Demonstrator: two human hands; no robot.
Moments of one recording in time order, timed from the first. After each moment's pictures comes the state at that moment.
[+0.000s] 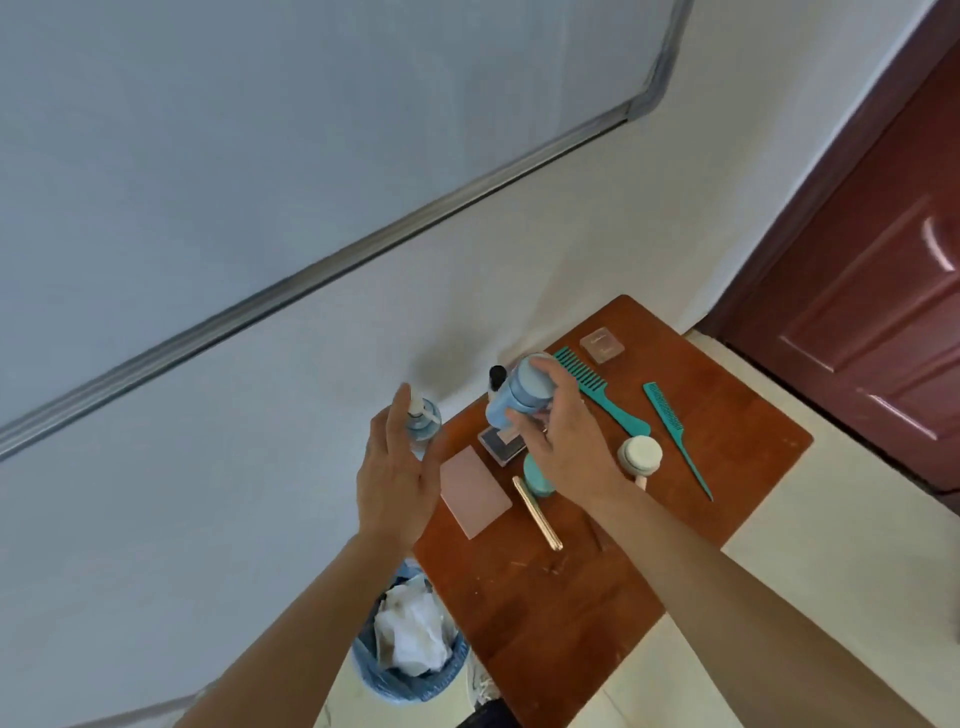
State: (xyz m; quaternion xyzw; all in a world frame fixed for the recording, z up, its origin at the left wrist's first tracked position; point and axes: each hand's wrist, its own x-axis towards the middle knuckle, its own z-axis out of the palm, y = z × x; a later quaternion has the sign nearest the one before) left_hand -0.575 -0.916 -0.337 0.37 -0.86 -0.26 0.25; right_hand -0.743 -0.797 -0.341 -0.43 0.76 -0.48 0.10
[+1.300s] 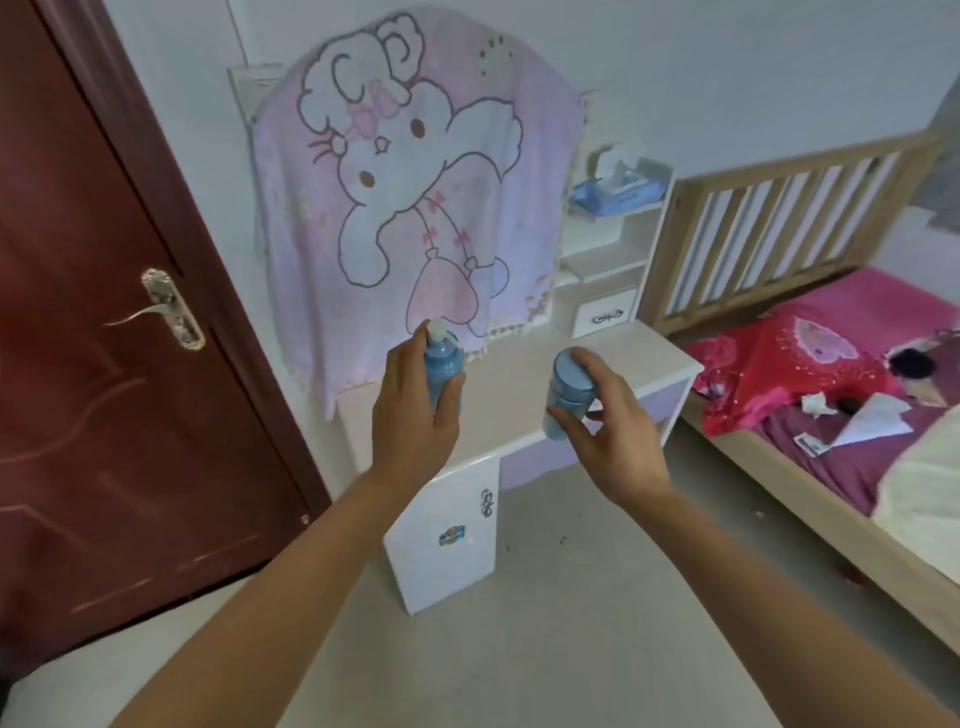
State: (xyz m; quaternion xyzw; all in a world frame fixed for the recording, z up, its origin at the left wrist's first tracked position) left_hand -1.090 0.187 -0.181 -0.35 -0.78 -0.49 0.16; right_hand -0.954 0.371 -0.209 0.15 0.86 -0.33 -0.35
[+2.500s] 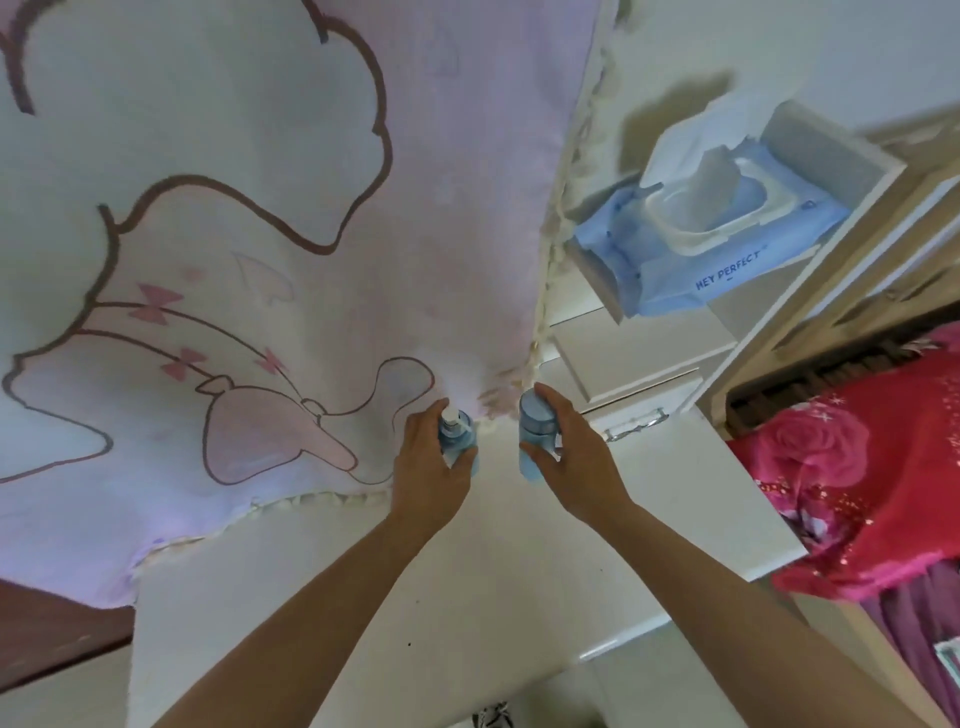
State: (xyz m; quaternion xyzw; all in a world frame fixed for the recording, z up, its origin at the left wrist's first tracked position) left_hand -1.468 0.650 -0.363 -0.18 -0.89 -0.42 -0.06; right_hand -1.382 0.831 -0.385 0.15 0.87 -0.45 -0.13
